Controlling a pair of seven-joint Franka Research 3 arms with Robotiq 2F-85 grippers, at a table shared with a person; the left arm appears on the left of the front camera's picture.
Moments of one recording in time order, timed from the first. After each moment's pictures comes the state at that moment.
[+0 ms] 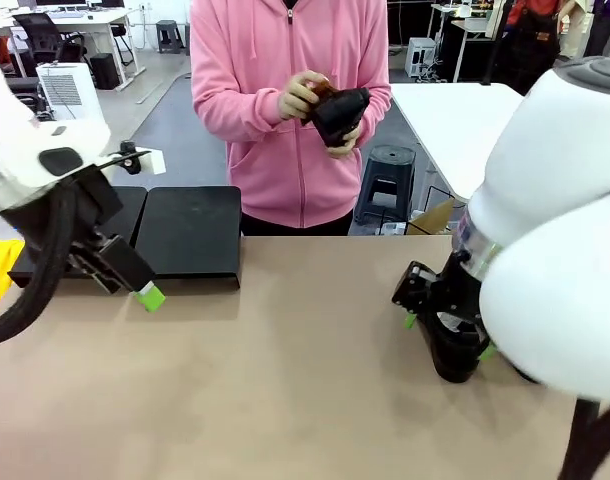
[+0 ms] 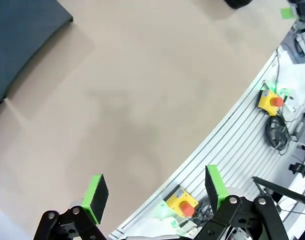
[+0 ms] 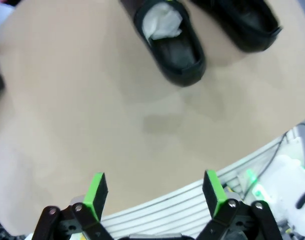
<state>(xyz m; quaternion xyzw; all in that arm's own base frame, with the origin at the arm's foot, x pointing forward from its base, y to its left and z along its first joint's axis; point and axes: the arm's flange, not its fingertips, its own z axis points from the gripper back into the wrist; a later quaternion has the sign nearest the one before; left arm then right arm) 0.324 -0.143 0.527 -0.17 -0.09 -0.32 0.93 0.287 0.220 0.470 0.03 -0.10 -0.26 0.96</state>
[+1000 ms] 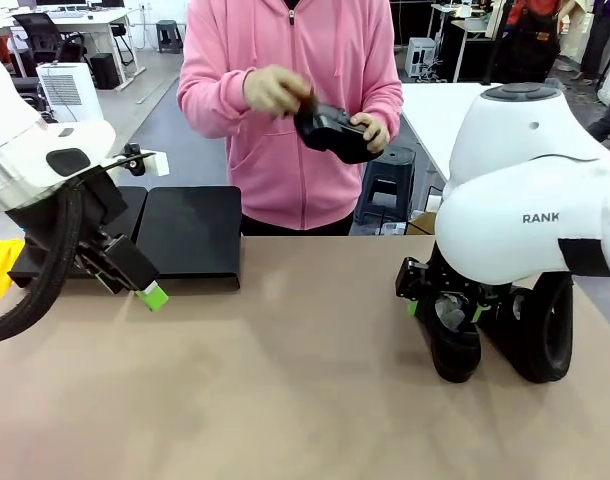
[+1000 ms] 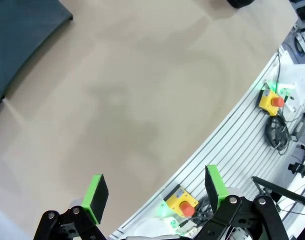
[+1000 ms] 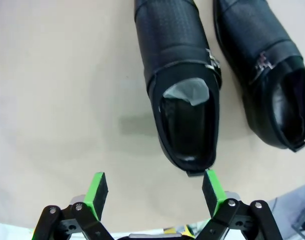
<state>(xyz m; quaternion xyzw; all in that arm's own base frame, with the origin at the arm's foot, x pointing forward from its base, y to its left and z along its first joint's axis) 0.335 -0.148 0.521 -0.17 -0.08 -0.32 0.93 0.396 0.194 0.411 -0.01 -0.04 -0.10 0.99</state>
